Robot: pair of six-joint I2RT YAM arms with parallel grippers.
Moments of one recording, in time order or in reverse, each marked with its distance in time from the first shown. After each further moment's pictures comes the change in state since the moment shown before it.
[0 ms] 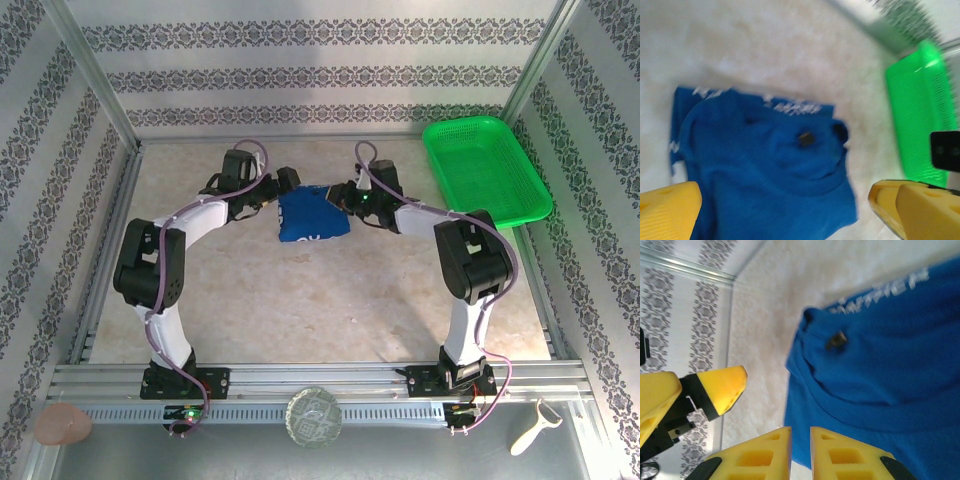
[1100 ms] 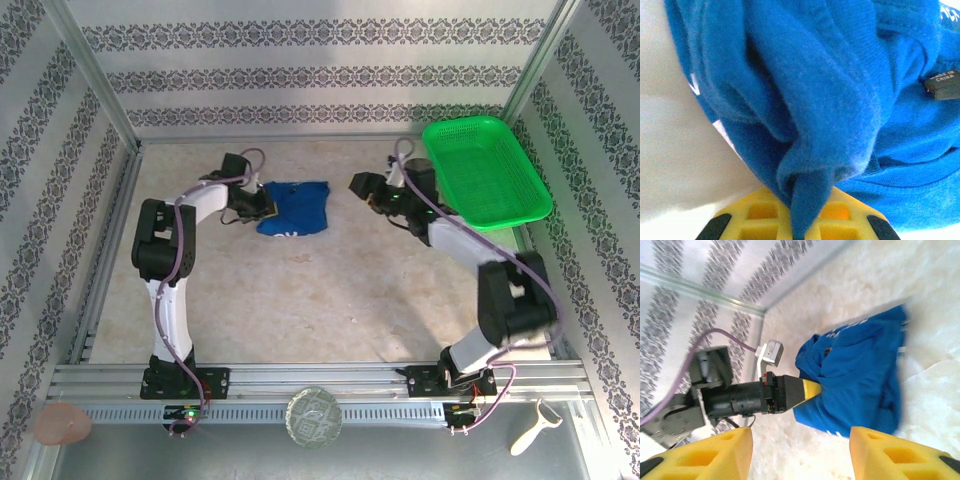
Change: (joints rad) left arm 0.126 0.232 0.225 -0.435 0.075 0.264; right arm -0.109 -0.411 -0.191 -0.056 0.007 -0.001
